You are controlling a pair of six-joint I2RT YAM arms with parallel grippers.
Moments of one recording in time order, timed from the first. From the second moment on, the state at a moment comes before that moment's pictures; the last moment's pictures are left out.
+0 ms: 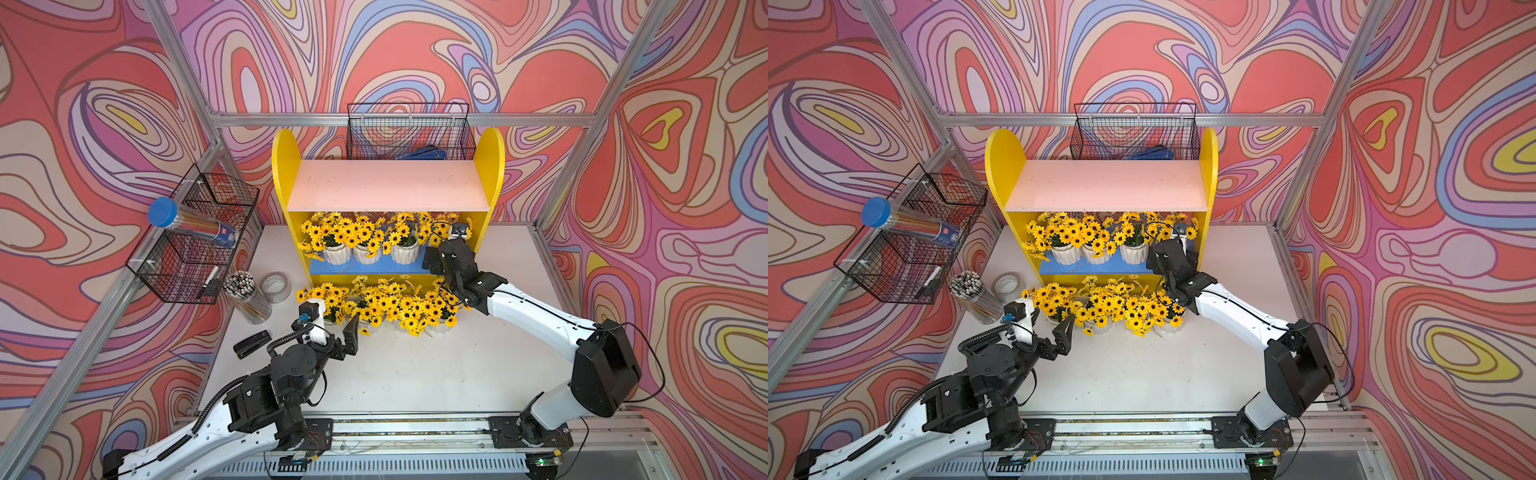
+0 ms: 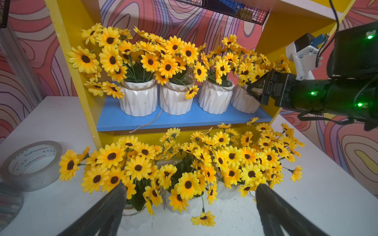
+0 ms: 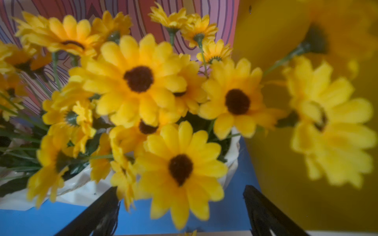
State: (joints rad) left arm -1.04 0.43 0.56 -0.35 -0.72 -0.37; right arm 0.59 1.56 1.18 -0.12 0.51 0.42
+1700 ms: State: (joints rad) left arm -1.04 0.43 0.55 -0.33 -0.71 -0.33; right arm 0.51 1.69 1.28 -0.03 0.39 0.25
